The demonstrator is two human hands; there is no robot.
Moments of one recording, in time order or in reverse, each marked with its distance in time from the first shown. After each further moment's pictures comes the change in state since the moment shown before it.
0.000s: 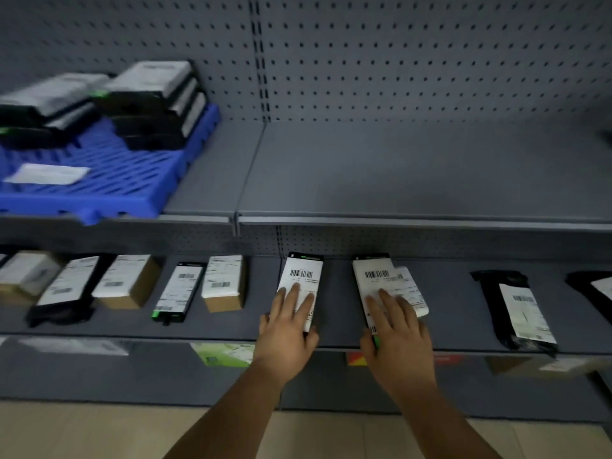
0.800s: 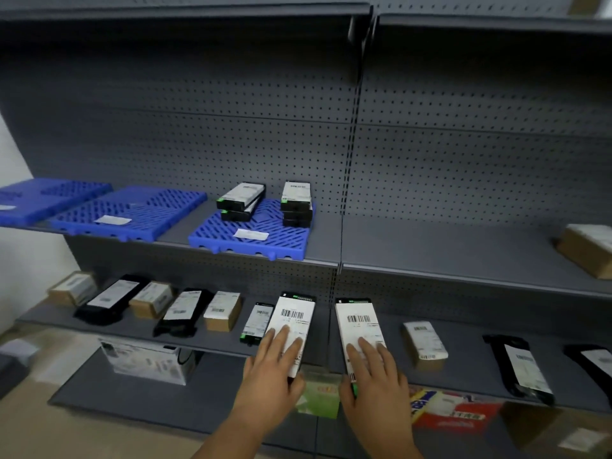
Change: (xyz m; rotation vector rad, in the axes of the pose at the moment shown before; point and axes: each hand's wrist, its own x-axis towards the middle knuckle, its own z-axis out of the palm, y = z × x) left_hand -0.251 -0.066 -0.186 -0.024 0.100 -0.083; right_hand -0.126 -0.206 -0.152 0.007 0.113 -0.129
